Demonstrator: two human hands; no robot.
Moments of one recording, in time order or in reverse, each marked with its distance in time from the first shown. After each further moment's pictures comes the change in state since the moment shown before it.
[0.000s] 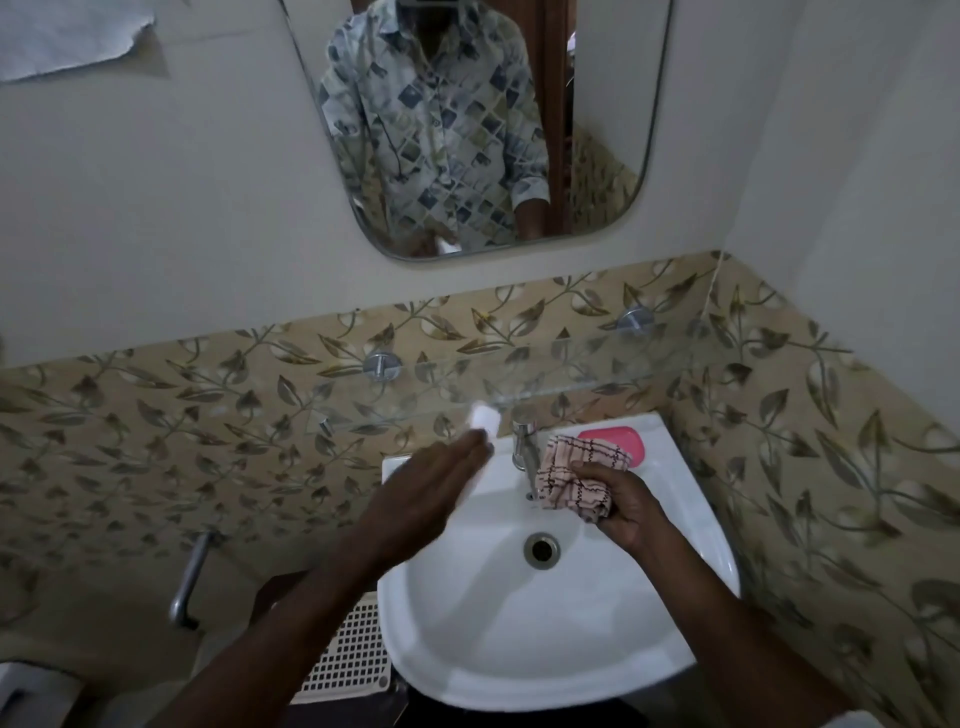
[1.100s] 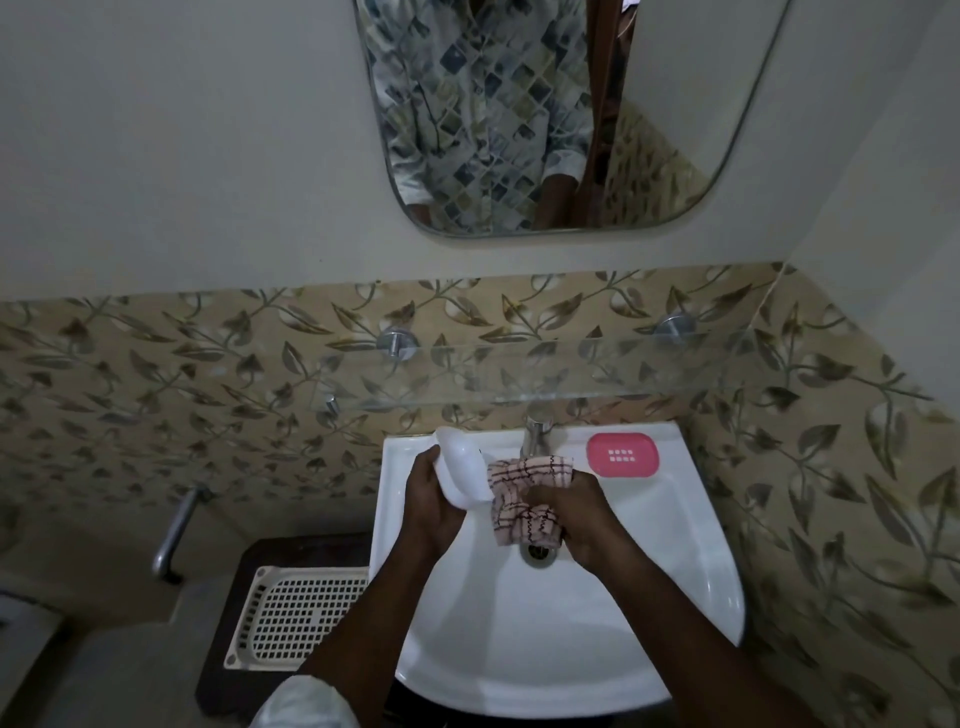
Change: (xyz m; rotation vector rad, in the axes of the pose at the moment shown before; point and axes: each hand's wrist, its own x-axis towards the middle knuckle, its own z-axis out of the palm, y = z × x) left_hand 0.010 -0.012 0.099 -2.121 0.598 -1.346; right_hand 0.014 0.038 0.046 -0.520 -0.007 -0.127
